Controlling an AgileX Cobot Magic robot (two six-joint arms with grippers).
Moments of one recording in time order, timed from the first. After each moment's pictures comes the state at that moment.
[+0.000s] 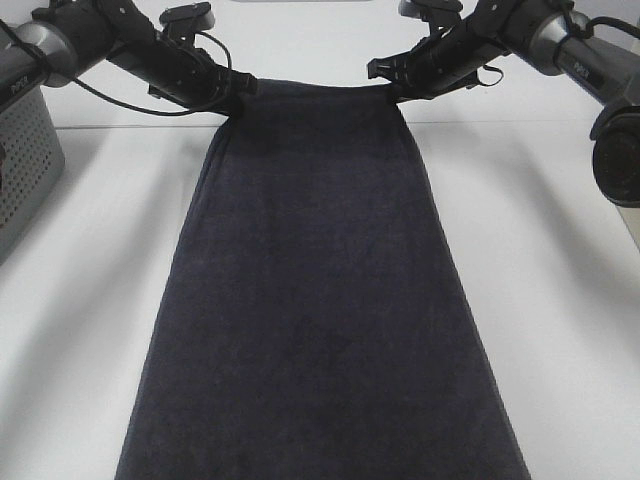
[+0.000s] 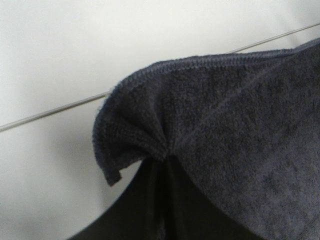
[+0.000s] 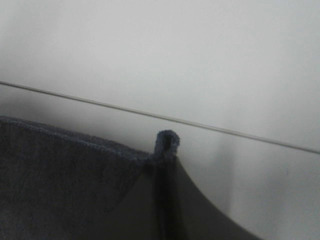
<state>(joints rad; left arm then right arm) -0.18 2.75 -2.60 -0.51 0.80 0.32 0.16 2.74 -2.57 0.39 0.72 -0.26</state>
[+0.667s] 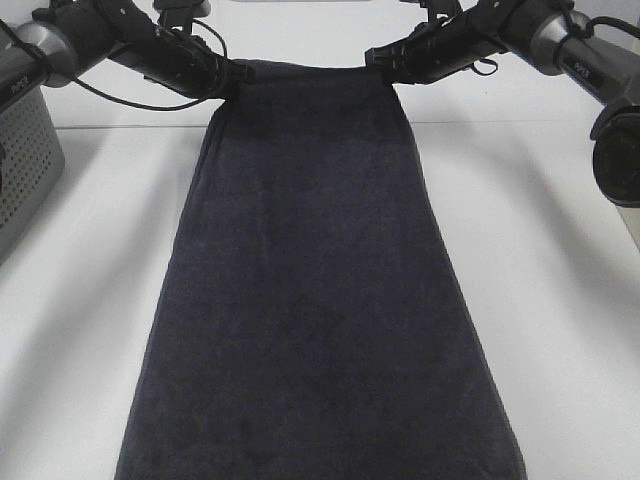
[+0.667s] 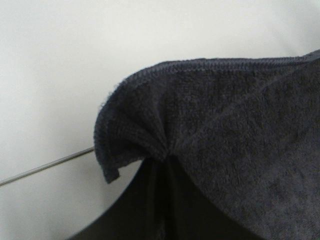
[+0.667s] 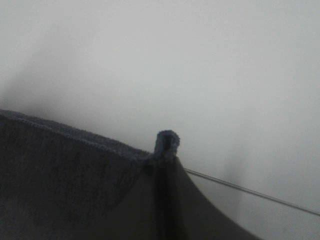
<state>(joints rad) -0.18 2.76 -2.60 -0.49 0.67 0.35 0.16 2.74 -2.57 0.48 0.60 -0.41</state>
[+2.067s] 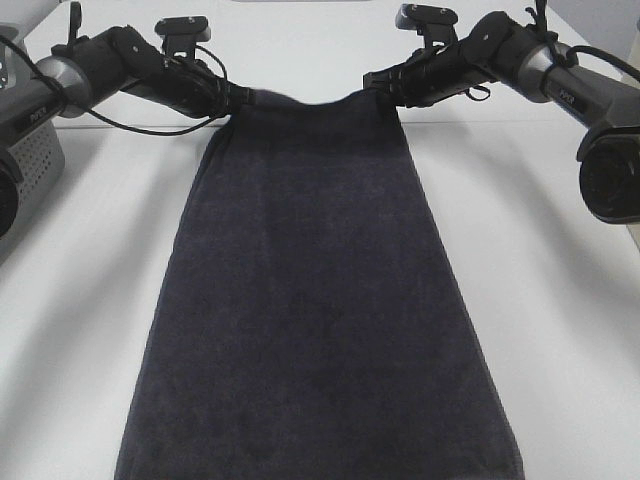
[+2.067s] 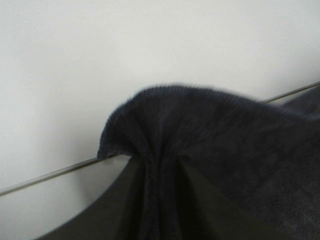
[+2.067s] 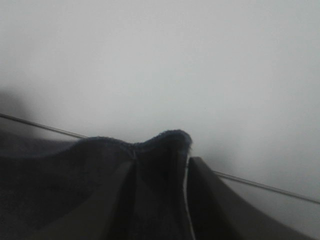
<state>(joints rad) -0.18 2.83 -2.60 -0.49 0.53 0.36 0.16 2.81 -2.57 0.50 0.54 -0.41</state>
